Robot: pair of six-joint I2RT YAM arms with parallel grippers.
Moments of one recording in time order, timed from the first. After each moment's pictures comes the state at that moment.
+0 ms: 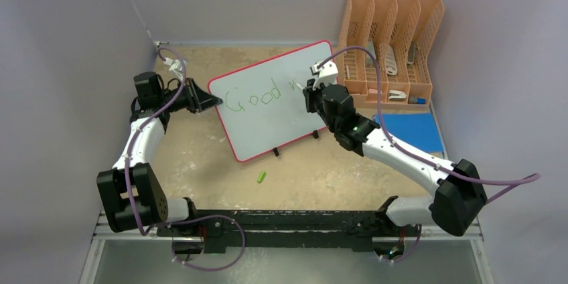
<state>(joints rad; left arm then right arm) 0.23 1.33 0.89 -0.08 1.12 -0.25 0.74 1.31 0.96 0.11 0.35 0.16</state>
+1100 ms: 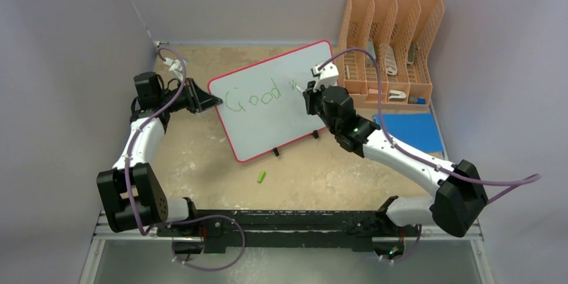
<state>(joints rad) 0.23 1.33 0.89 -0.08 1.11 -0.25 0.74 1.31 0.95 0.10 0.35 0.18</state>
